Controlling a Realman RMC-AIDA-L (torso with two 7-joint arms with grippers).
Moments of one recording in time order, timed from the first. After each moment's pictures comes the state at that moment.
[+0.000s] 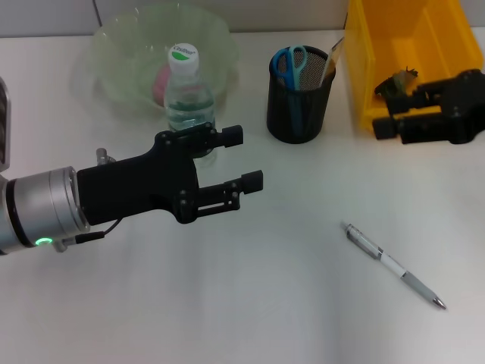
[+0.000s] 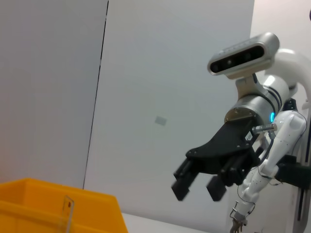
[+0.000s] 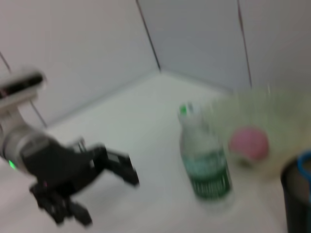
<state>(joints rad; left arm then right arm) -0.43 -2.08 1.12 0.52 1.44 1.61 -1.07 0.47 2.06 -0.85 -1.43 -2.07 -1.81 2.15</state>
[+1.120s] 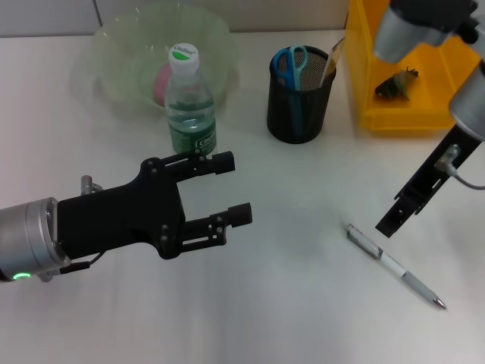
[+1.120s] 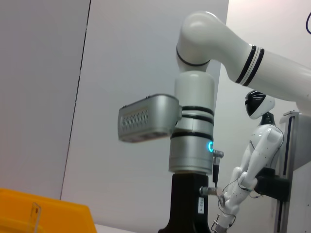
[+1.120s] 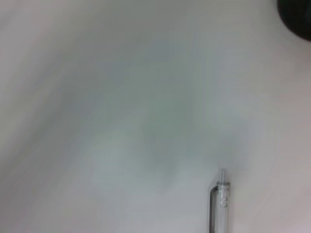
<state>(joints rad) -0.37 -2.07 1.12 0.52 1.44 1.73 -1.03 0.86 2.08 -1.22 -1.13 -2.71 -1.87 2.55</state>
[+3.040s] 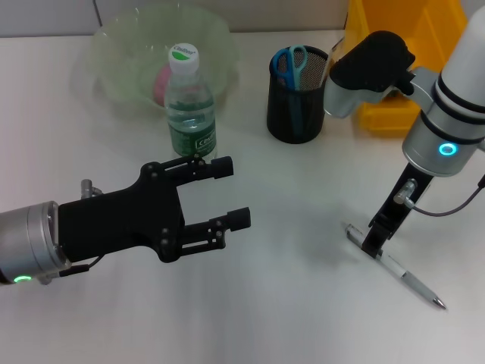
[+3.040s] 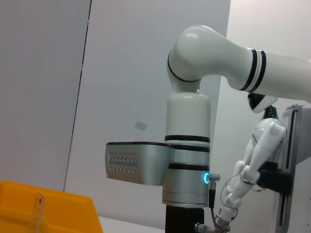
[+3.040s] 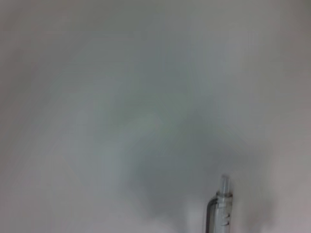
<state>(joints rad) -0.37 -2.07 1.12 0.51 1.45 1.71 -1.02 0.89 2.09 -1.46 -0.93 -2.68 -1.65 2.65</state>
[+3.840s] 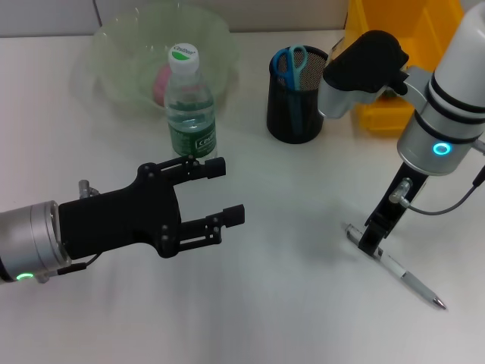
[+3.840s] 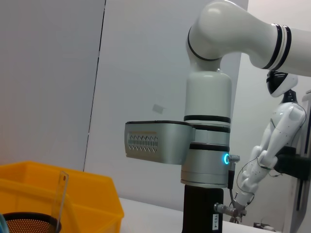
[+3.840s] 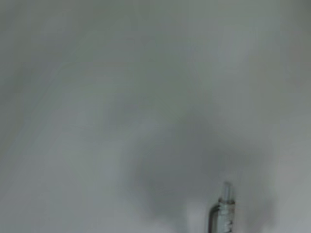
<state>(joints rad) -0.36 -2.07 1.11 0.51 1.47 1.65 -1.02 0.90 2.09 -1.48 -0.92 -2.68 -1.64 2.65</state>
